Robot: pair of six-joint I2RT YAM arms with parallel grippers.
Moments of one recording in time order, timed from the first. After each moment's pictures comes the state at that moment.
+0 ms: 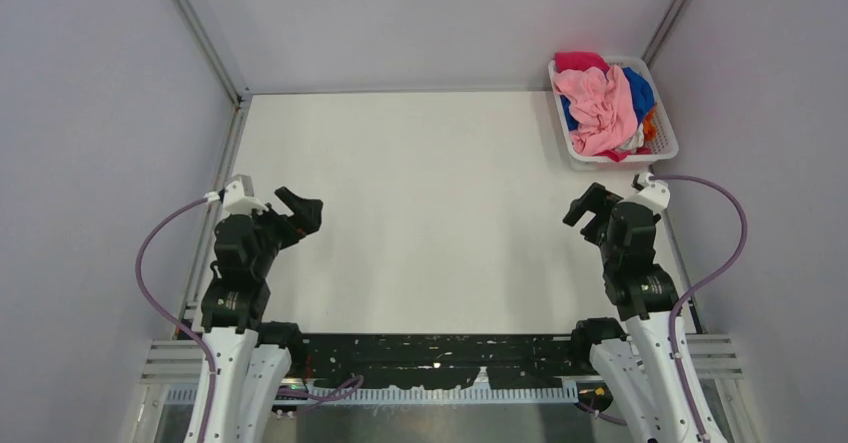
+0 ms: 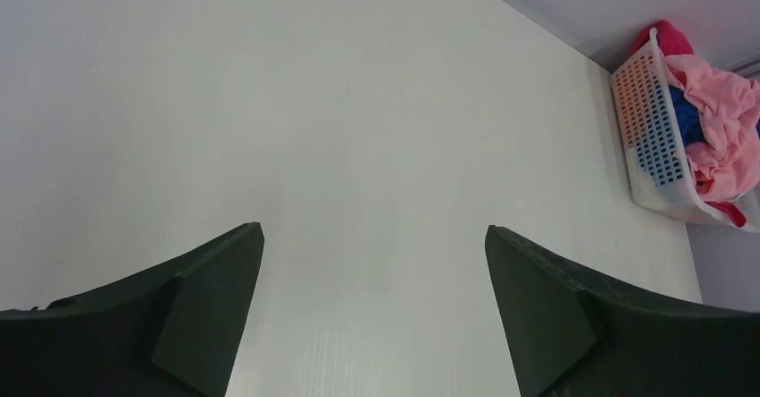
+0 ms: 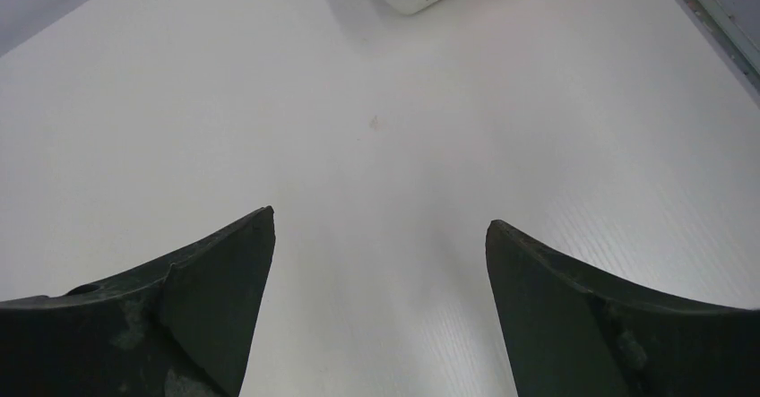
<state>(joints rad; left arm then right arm) -0.03 0.50 0.61 -0.42 0.06 -0.55 0.08 0.55 0.61 -0.51 0.28 0.47</state>
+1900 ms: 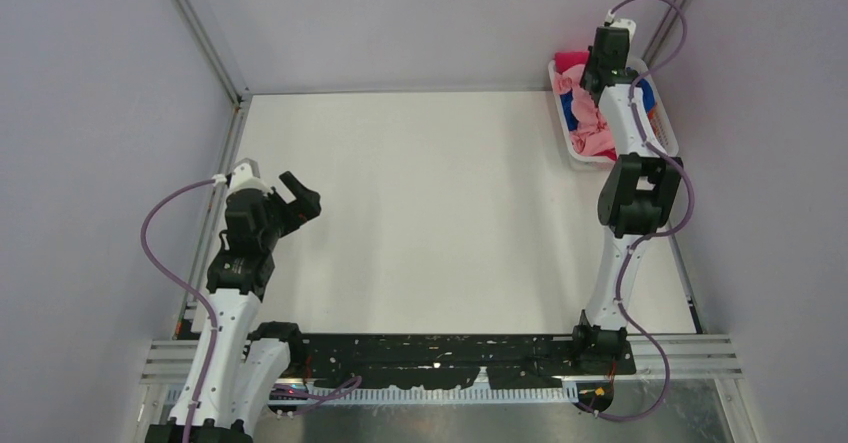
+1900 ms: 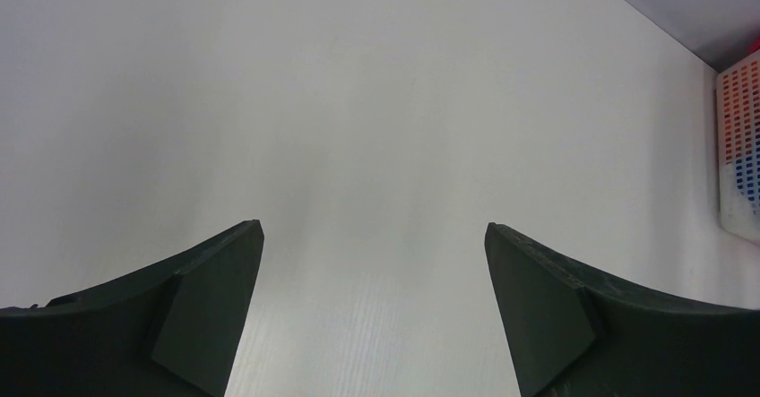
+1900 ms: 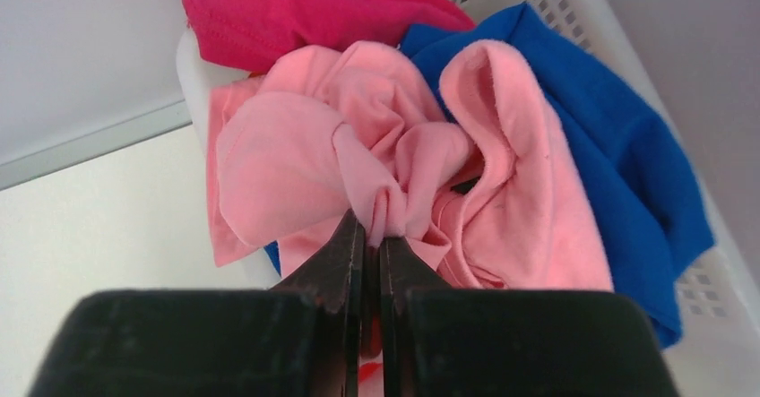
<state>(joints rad) -0.03 0.71 0.66 -0.39 -0.03 -0.52 -0.07 2.19 2.07 -0.41 0.28 0.13</state>
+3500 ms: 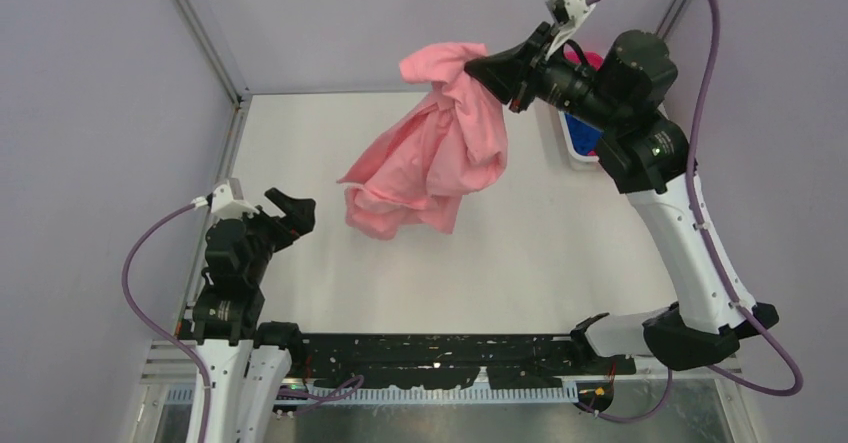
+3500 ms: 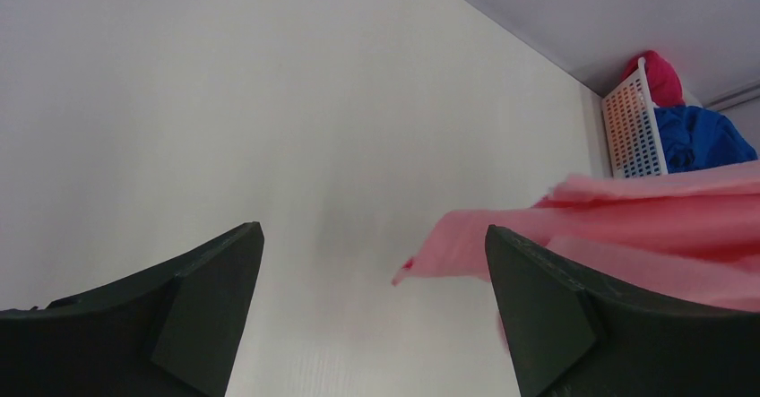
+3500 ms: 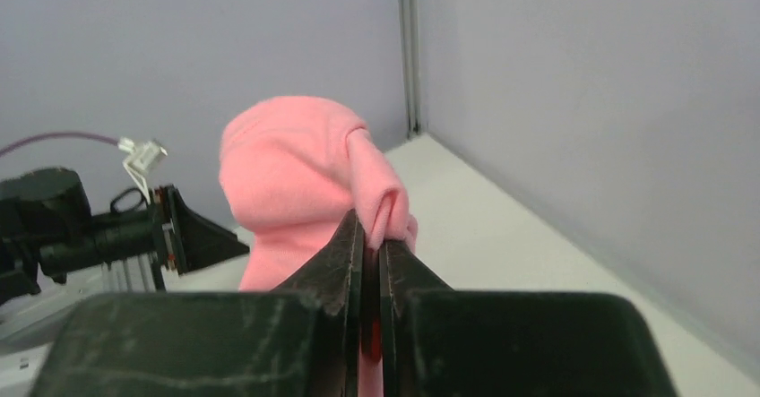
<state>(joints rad) -0.03 0.45 0.67 -0.50 0.02 -0.58 0.48 1.38 1.99 -0.40 -0.48 0.14</state>
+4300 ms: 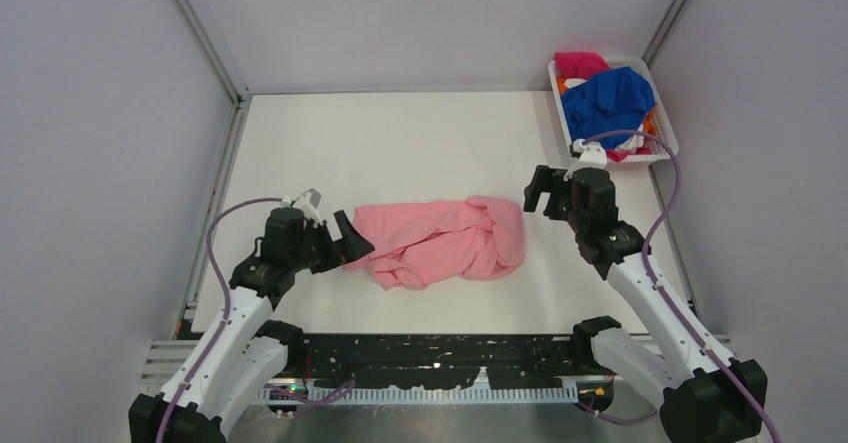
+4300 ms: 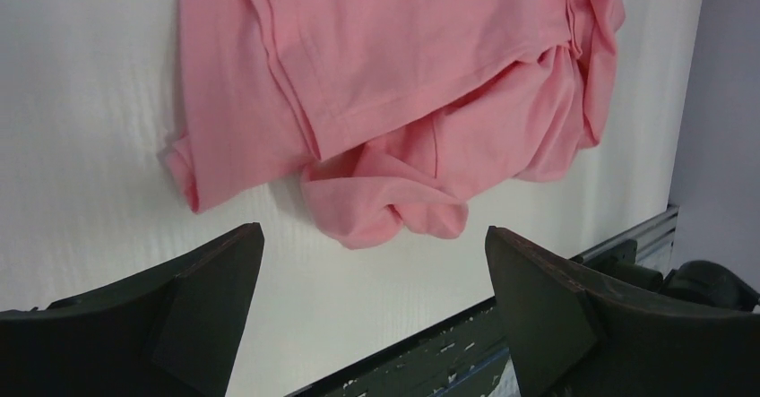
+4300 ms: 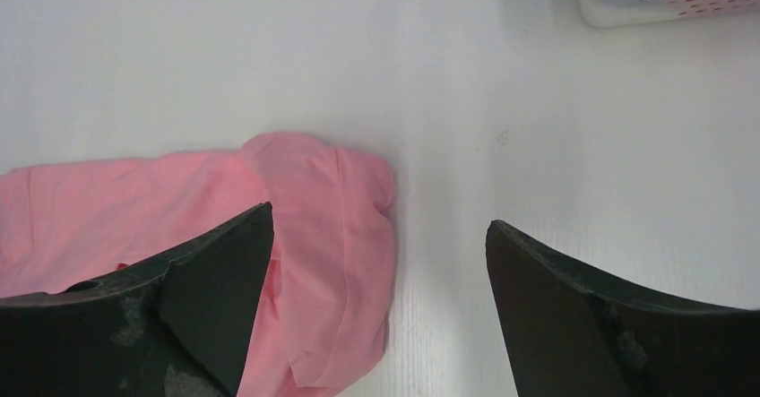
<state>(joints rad) -0.22 0.72 0.49 -0.46 0.32 -0.63 0.26 0.92 0.71 -0.28 0.14 0.30</state>
